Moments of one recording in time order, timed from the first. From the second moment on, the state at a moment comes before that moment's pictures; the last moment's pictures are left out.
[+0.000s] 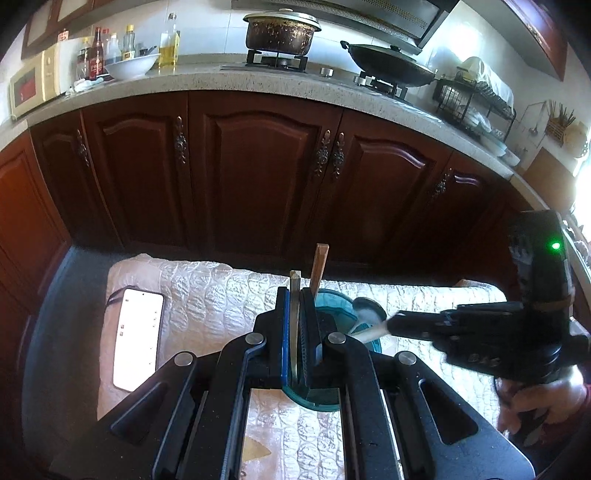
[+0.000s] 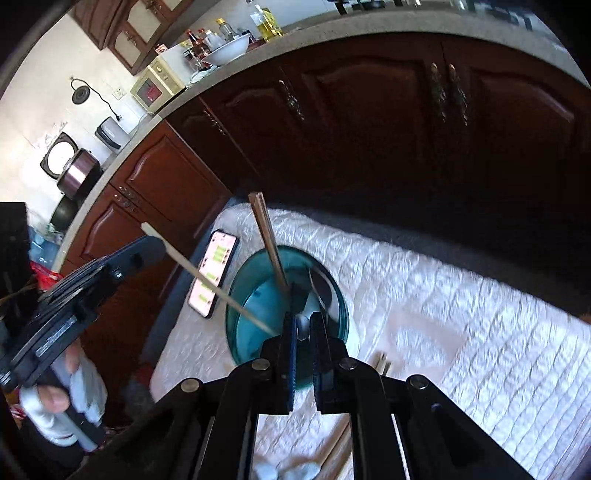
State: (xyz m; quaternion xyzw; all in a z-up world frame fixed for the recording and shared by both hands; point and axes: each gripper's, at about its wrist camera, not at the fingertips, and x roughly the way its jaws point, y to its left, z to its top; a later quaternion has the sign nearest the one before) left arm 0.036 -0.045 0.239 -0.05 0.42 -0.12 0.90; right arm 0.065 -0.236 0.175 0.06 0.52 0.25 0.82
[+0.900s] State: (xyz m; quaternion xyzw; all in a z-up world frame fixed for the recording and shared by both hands) left arm 0.010 -0.052 0.240 -0.01 0.38 -0.07 0.92; right arm 0.011 -0.253 0.176 0.09 0.44 0.25 0.86
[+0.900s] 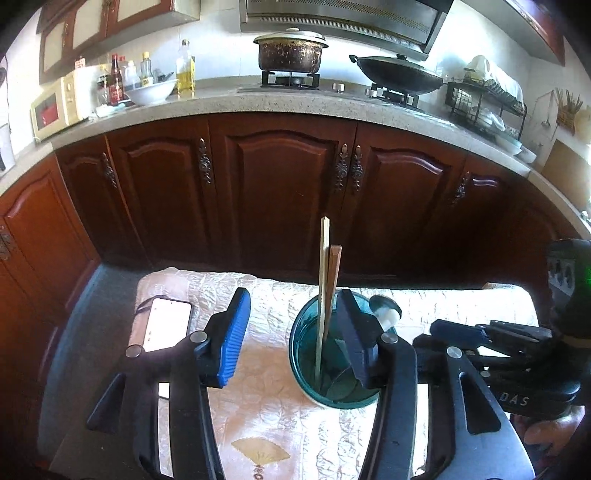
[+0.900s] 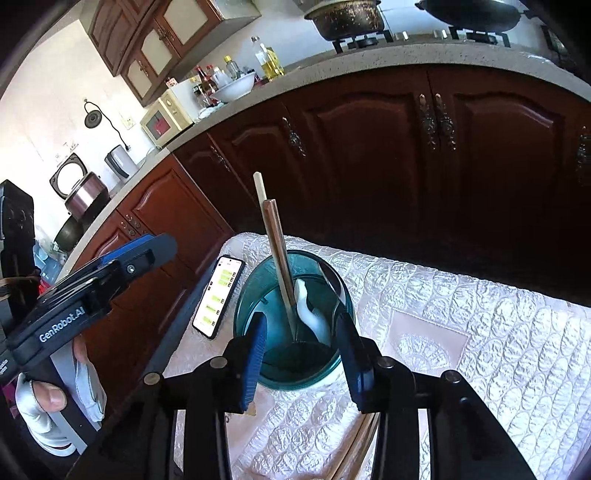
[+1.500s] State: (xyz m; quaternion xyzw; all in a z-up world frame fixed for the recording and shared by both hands) left arm -0.044 -0.087 0.213 0.00 0.39 -0.08 0.92; right arm -0.079 -0.291 0.179 0.08 0.40 0.16 0.90
